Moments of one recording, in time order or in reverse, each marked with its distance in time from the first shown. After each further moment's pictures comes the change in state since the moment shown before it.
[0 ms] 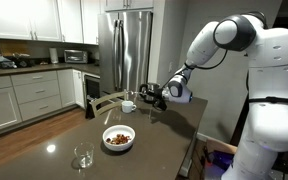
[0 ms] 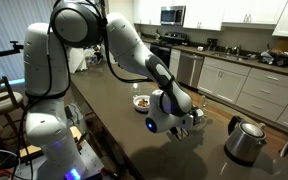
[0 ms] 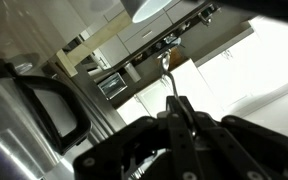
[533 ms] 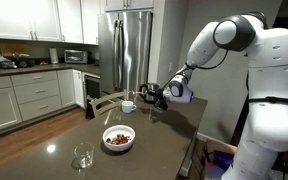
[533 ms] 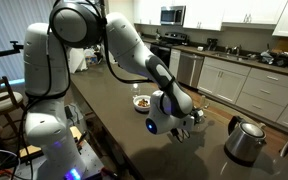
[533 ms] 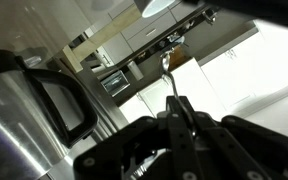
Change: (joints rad) arm -0.009 0.000 -0.005 0.000 0.000 0.003 -0.012
